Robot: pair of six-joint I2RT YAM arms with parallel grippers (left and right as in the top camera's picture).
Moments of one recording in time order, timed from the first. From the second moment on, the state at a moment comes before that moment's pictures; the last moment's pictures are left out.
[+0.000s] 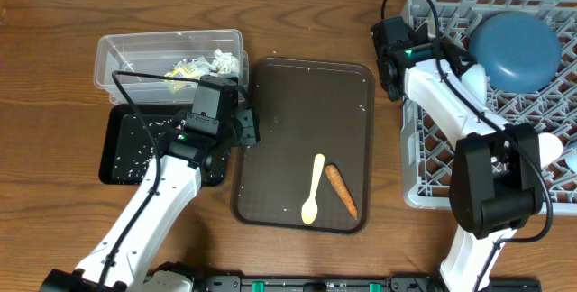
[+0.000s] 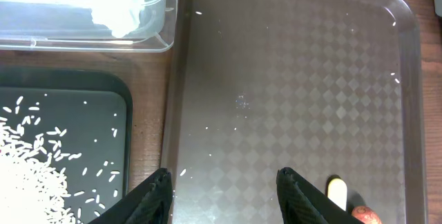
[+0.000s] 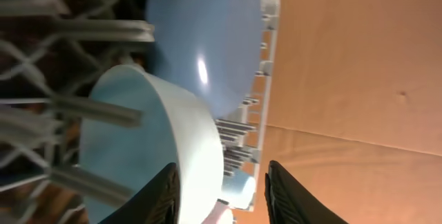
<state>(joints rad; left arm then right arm) -0.30 1.33 0.89 -0.50 0.07 -0.38 0.28 1.99 1.48 -0.77 1.15 -0.19</state>
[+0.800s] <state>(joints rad) -0.30 1.33 0.89 -0.55 0.07 -0.38 0.19 1.70 1.47 -0.88 -0.08 -0.10</state>
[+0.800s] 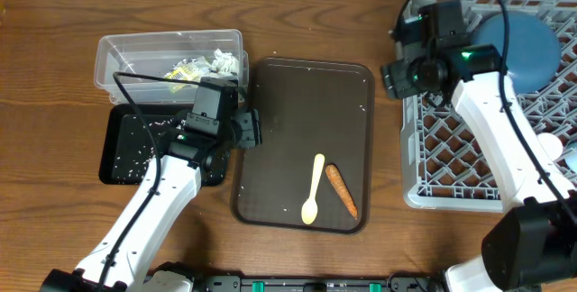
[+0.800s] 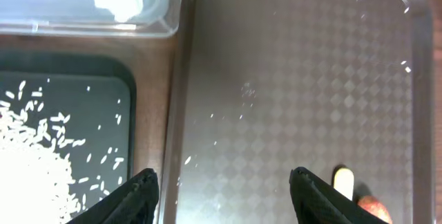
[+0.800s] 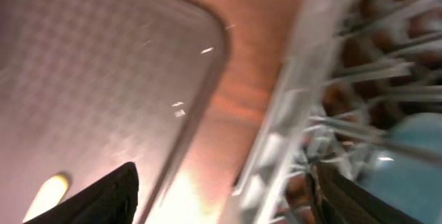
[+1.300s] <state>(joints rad) -0.32 1.38 0.89 -0.66 0.13 -0.38 0.31 1.70 1.47 -1.02 -0.18 -0.14</state>
